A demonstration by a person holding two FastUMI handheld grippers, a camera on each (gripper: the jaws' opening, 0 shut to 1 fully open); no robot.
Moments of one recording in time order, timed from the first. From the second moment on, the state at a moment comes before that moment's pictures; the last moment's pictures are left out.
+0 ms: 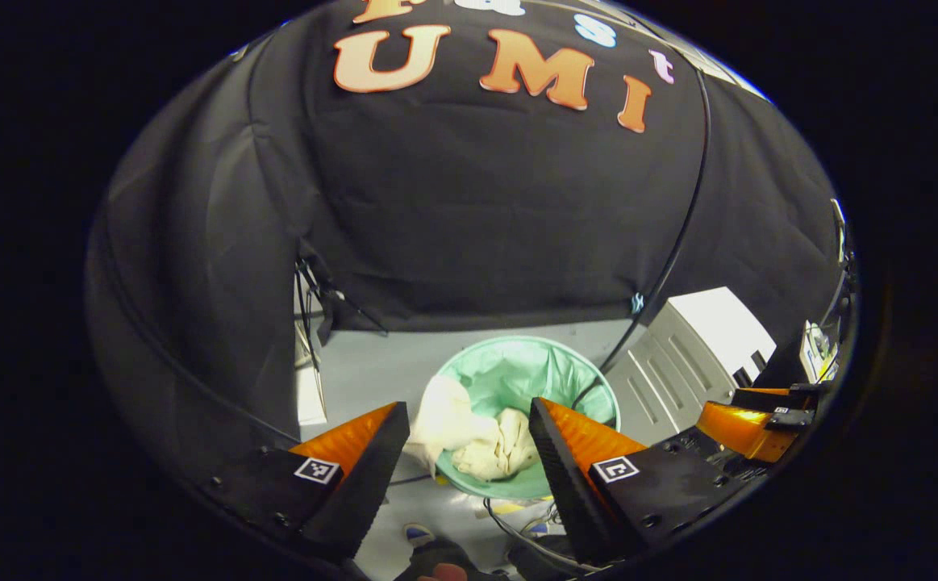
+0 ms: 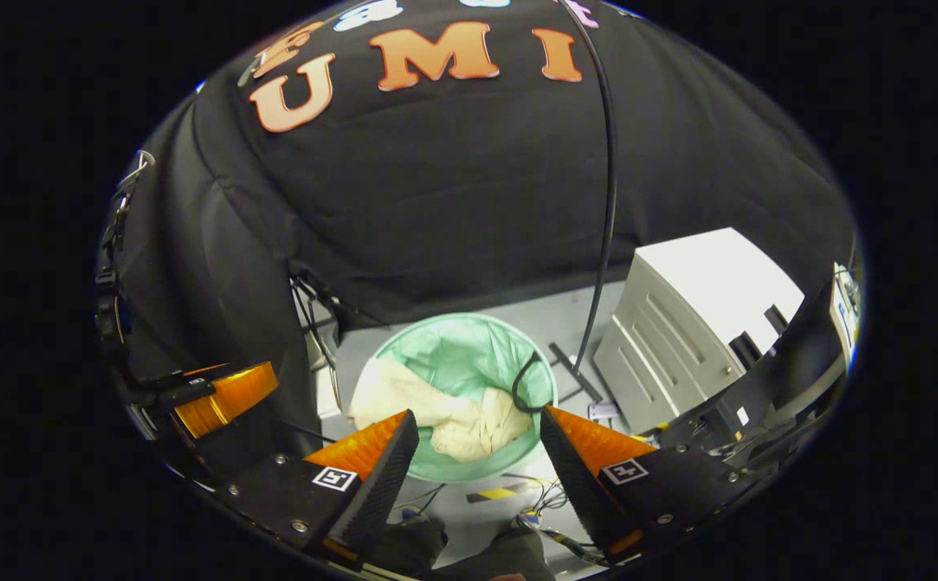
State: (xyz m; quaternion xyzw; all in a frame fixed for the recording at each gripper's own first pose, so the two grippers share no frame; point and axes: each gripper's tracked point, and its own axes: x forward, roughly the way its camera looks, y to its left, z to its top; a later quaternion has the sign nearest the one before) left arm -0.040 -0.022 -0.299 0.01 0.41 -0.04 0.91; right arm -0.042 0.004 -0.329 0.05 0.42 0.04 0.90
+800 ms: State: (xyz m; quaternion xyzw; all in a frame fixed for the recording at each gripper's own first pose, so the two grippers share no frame) left arm 0.020 -0.008 0.004 0.00 0.10 -0.03 0.99; right arm 0.016 -0.035 -0.005 0.02 0.11 0.02 0.99
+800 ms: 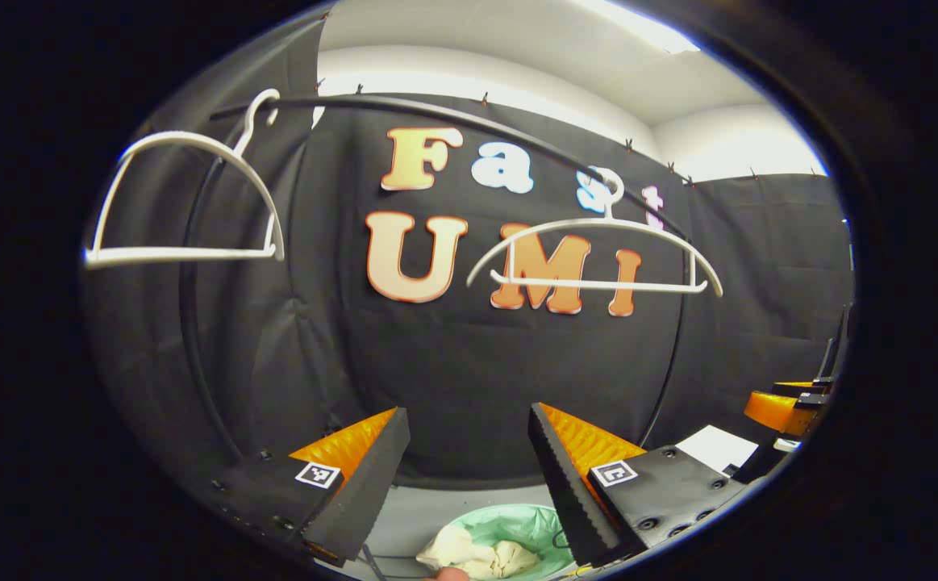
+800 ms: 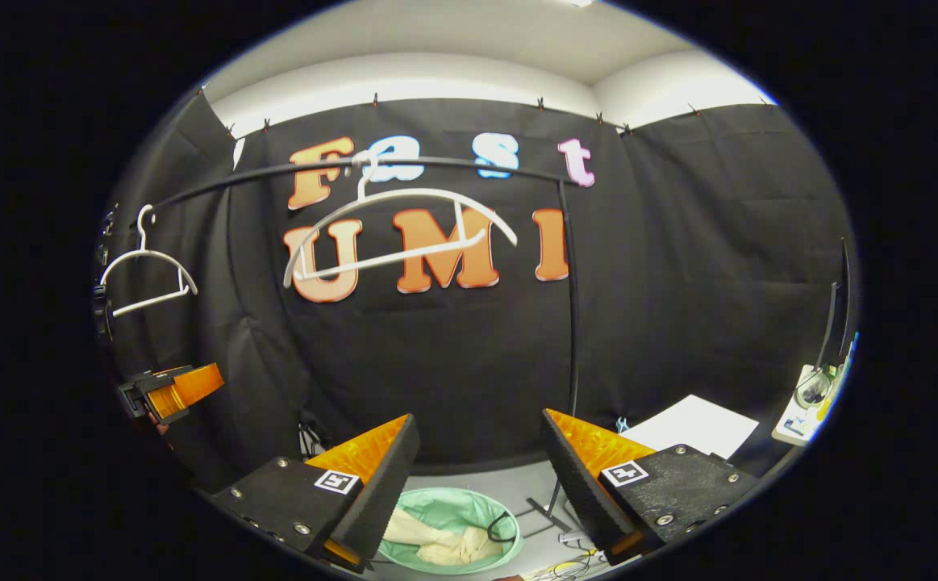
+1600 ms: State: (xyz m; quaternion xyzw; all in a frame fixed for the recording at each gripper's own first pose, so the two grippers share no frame) left arm 0.023 -0.032 0.062 -0.02 0.02 -0.05 1.00; right arm 0.008 -0.065 0.066 0.03 0.04 -0.03 1.00
